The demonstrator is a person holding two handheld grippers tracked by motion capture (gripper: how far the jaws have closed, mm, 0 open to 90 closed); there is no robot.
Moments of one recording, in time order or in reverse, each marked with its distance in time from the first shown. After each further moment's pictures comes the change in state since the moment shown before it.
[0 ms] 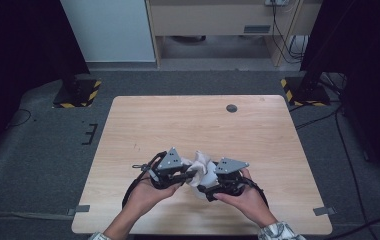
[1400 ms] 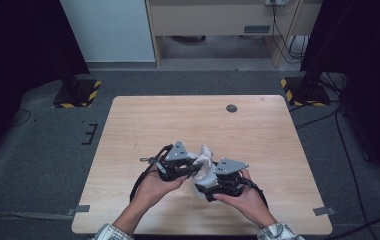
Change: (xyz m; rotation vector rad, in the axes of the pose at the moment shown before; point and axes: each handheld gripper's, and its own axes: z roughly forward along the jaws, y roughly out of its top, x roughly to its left) left arm 0.014 0.013 0.017 -0.011 0.012 -0.025; right arm 0.001 -0.001 0.001 -0.010 -0.005 -0.004
